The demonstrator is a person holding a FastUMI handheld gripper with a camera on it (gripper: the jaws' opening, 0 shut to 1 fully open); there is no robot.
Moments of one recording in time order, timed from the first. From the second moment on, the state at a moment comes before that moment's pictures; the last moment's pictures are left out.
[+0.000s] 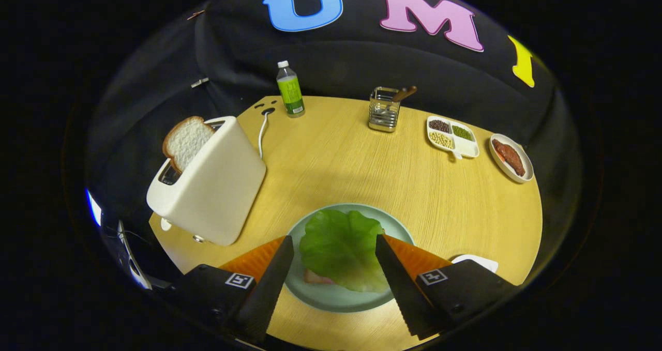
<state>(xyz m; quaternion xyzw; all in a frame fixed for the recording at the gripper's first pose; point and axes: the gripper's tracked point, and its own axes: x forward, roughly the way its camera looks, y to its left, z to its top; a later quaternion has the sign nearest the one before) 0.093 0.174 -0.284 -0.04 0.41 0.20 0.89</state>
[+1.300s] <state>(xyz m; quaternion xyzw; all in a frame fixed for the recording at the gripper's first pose) 0.100 0.421 -0.206 -0.12 0.28 0.34 0.89</state>
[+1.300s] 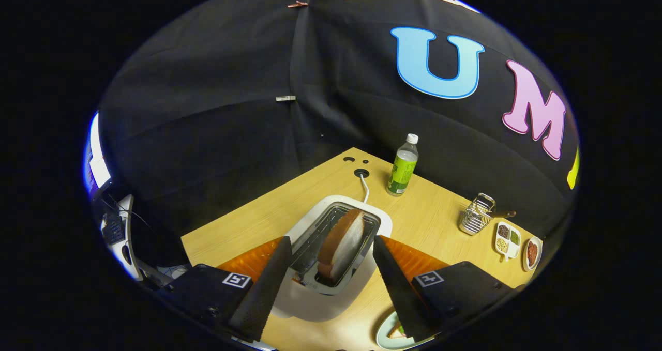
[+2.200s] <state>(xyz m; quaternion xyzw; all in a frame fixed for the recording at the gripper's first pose) 0.118 0.431 -0.235 -0.09 0.34 0.26 0.90</state>
